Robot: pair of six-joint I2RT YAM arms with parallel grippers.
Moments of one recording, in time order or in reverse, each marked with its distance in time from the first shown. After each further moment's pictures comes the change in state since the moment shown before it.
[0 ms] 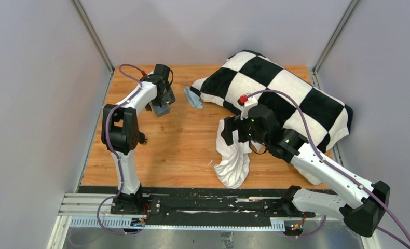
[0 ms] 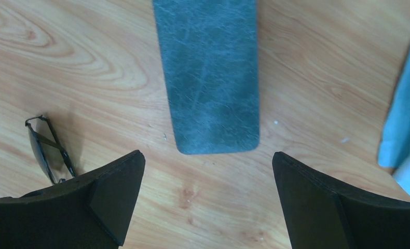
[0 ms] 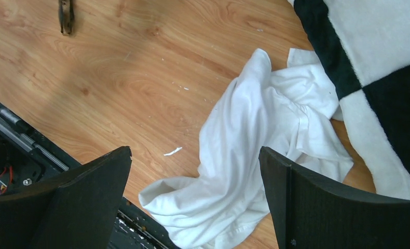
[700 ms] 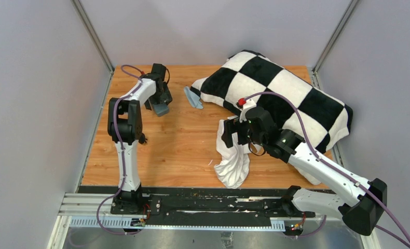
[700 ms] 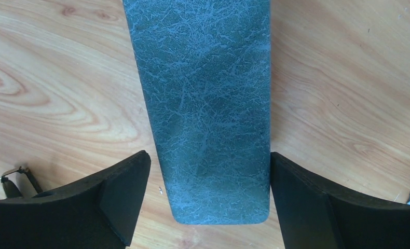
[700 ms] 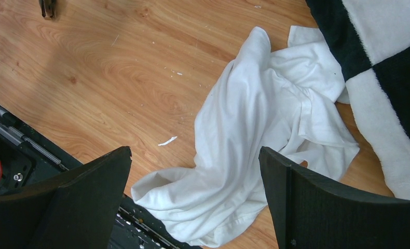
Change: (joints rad) left arm 0.080 0.197 0.159 -0.020 0.073 0.051; right arm -0.008 0.012 -0.043 -0.020 0.003 0.018
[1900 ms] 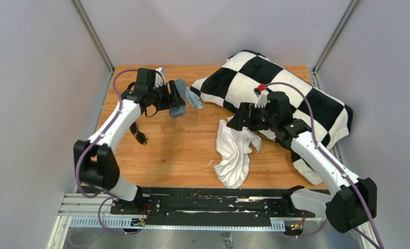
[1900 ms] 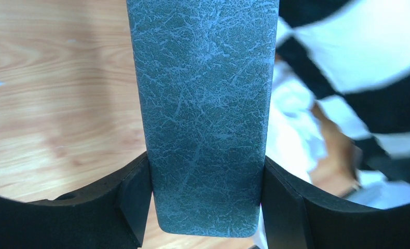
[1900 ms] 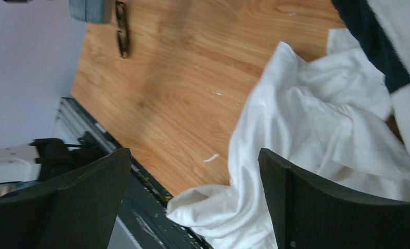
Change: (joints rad) left arm -0.071 -0.610 -0.442 0.182 0.565 0.073; right arm -0.361 0.075 -0.029 0.106 -0.496 0.113
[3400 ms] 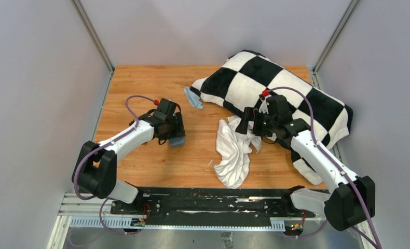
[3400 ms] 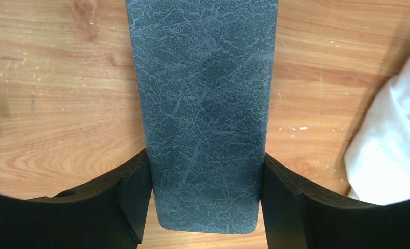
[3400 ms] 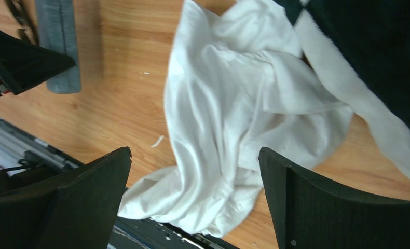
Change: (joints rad) left arm -0.220 -0.146 -0.410 0.081 -0.332 -0.154; right arm -0.057 0.034 0.000 -0.122 0.109 0.018
